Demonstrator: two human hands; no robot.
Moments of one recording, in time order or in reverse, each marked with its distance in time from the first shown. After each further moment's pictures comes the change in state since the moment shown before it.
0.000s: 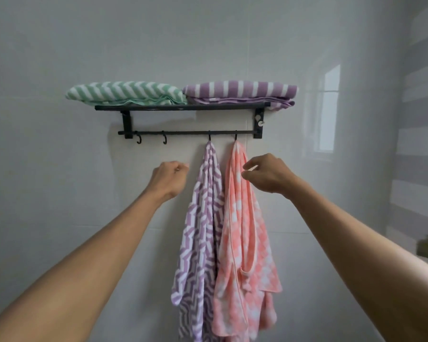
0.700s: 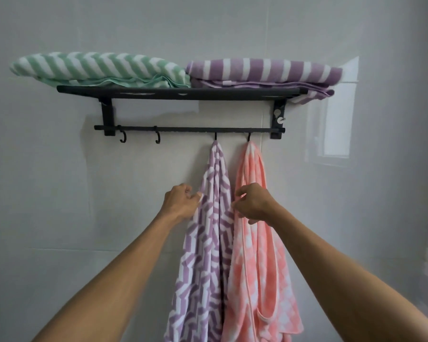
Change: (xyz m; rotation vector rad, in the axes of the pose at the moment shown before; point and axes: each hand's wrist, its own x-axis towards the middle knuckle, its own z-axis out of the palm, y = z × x) left_hand 0.123 -0.100 0.111 -0.120 -0.185 -0.120; right_hand 0.139 0.042 0.142 0.100 -0.125 0.195
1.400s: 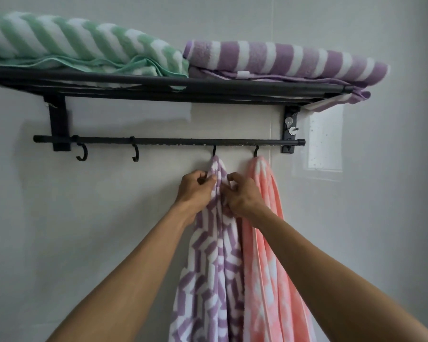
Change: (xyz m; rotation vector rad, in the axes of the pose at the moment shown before) left_hand 0.166 0.018 0.049 -0.493 -0.010 0.184; right_hand 0.160 -0.015 0.037 0.285 0.305 -0.115
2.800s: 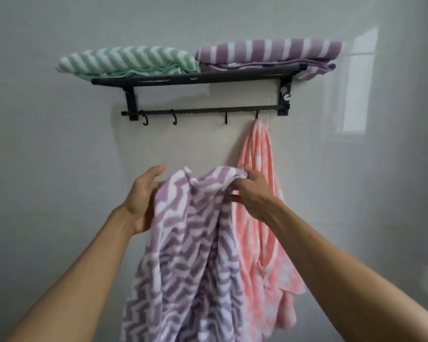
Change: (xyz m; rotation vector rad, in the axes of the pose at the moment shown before) left_hand -0.297 0.086 -0.123 -0.381 -0.204 -0.495; right_hand -0.229 -0.030 -0.072 0.645 -0.306 0.155
